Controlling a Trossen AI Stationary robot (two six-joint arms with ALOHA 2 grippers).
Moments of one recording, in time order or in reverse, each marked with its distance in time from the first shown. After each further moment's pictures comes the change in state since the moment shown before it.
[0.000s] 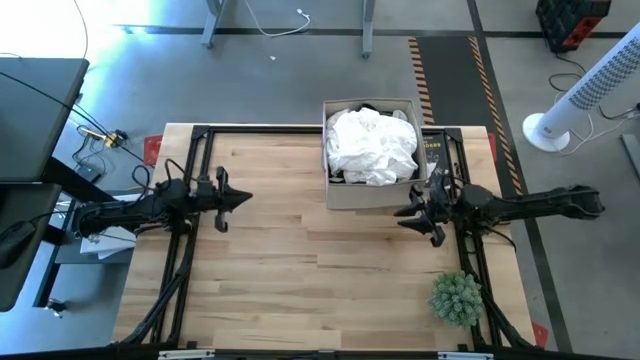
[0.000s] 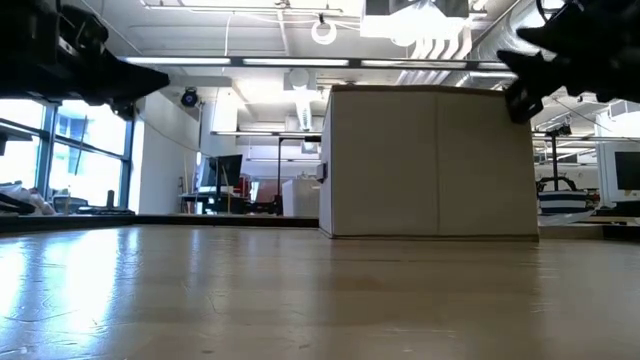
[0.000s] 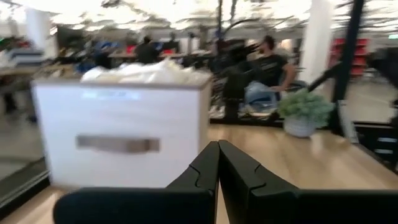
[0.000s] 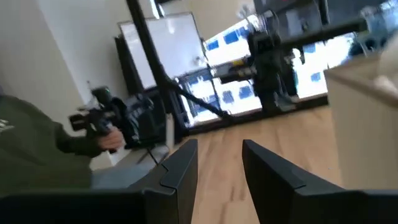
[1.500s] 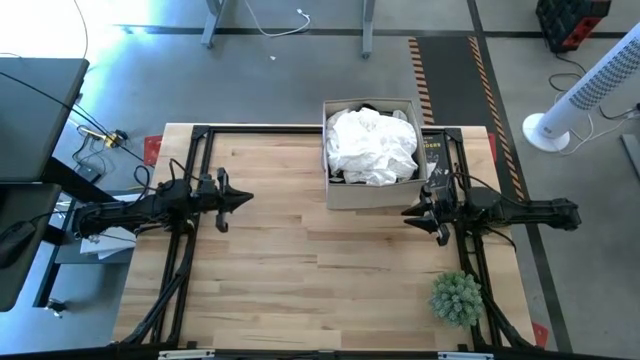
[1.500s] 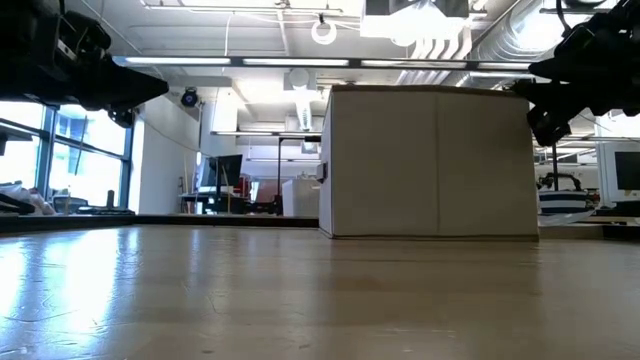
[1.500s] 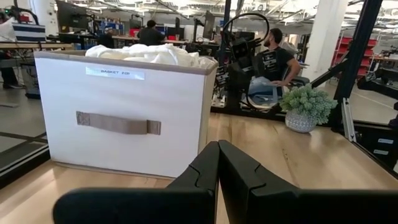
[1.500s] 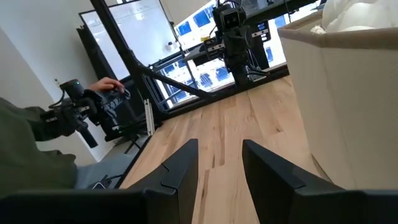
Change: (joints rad) left arm -0.022 -0.040 0.001 -0.049 0.001 -0.037; right arm 0.012 -0.428 0.001 -0.583 0.109 0.086
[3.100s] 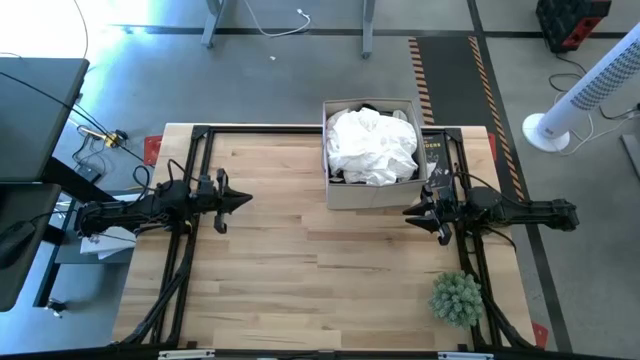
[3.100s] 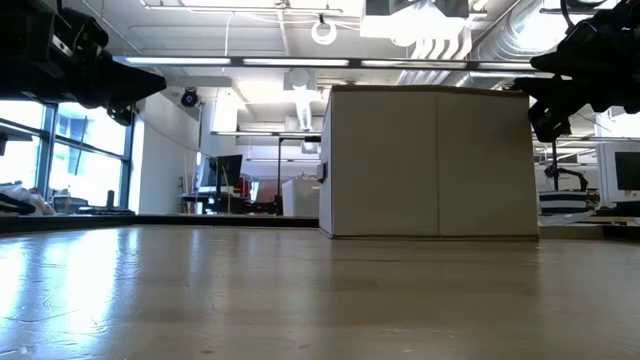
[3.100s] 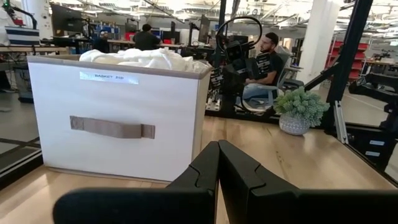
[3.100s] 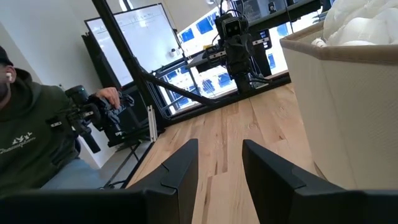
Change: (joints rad) left arm 0.010 0.002 0.000 -0.006 0.001 0.000; right arm 0.000 -0.021 0.000 0.003 0.001 0.000
